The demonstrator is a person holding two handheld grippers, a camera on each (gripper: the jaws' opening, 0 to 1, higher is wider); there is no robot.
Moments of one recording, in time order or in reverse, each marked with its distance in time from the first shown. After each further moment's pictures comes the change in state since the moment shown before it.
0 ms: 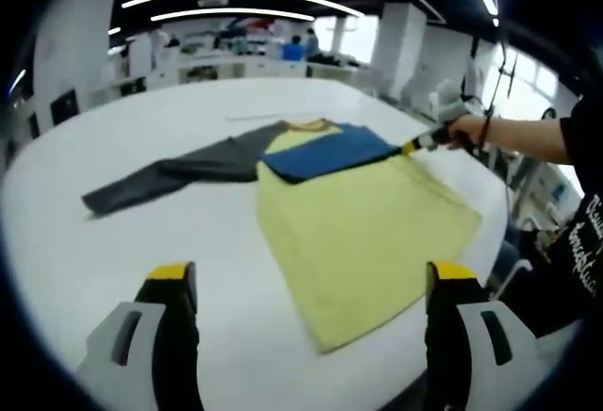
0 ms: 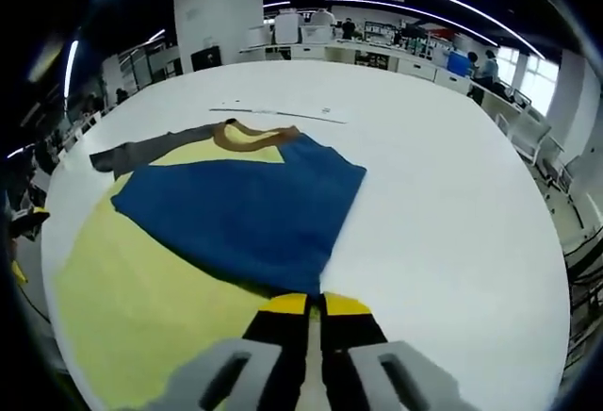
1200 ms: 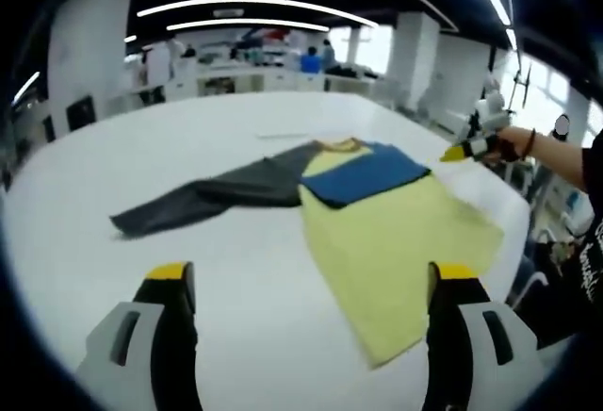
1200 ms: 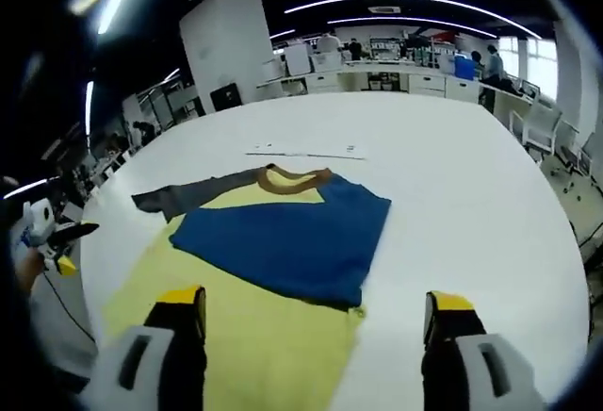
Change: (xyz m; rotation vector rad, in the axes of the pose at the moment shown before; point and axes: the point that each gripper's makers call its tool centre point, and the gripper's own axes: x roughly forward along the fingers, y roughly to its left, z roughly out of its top) left arm -0.006 0.054 0.034 -0.009 -0.062 0.092; right arm -0.065 0.039 0.024 0.068 -0.146 0.176
